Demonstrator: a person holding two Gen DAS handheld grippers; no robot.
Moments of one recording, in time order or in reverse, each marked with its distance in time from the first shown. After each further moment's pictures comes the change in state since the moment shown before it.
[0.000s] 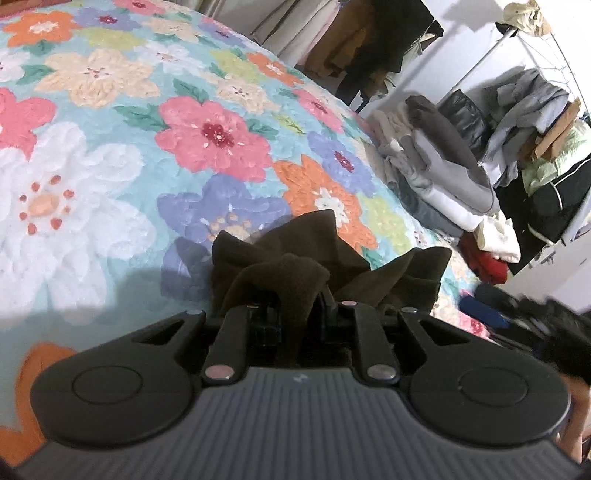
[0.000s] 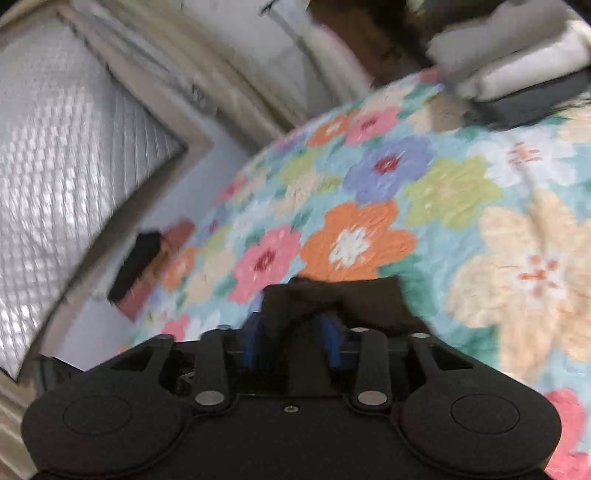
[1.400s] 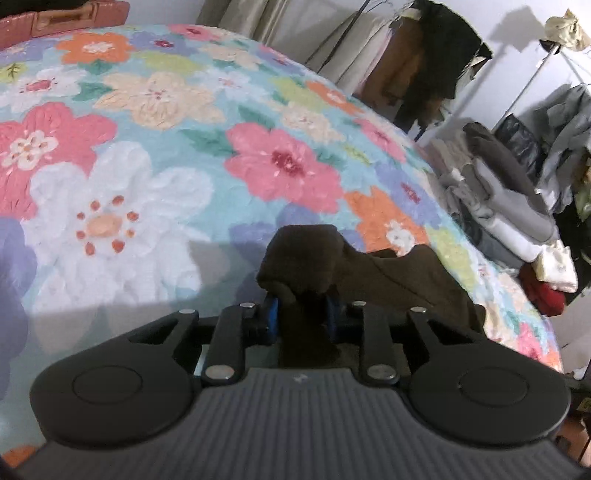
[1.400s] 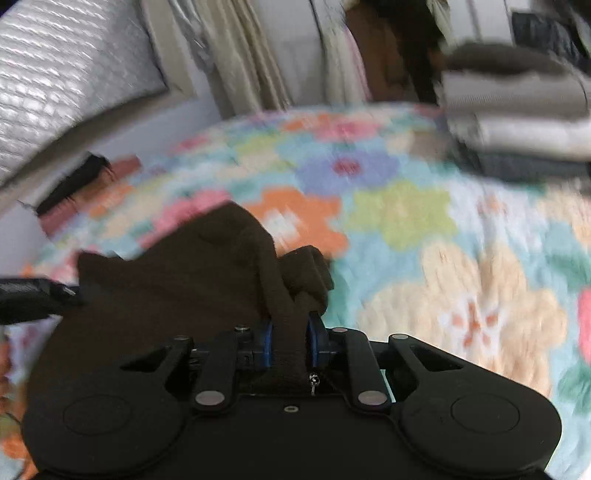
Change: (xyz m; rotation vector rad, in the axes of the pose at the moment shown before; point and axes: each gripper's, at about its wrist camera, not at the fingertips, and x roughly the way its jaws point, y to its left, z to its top) left arm 0.005 0.021 0.004 -0.011 -0.108 0.208; right arm 0.062 -0.015 -0.019 -0.323 0.105 -0.291
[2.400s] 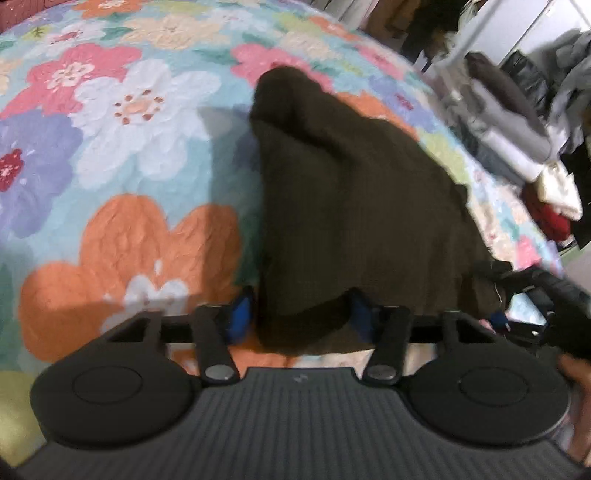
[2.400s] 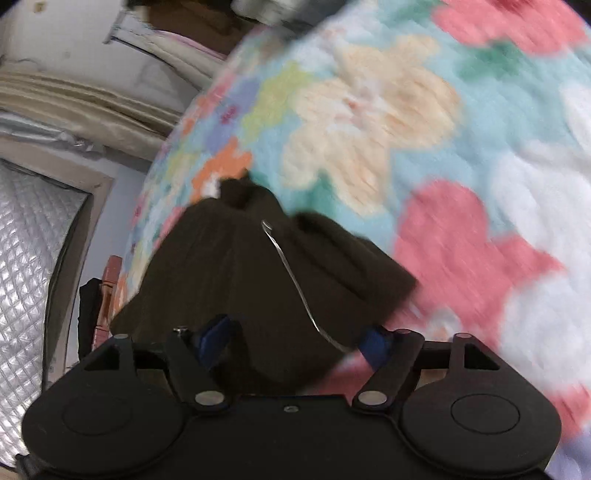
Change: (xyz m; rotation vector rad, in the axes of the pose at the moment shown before) left arm -0.061 -0.027 -0.073 0.015 0.203 0.051; right arm -0.038 -0.032 -0.063 0.619 0.030 0.114
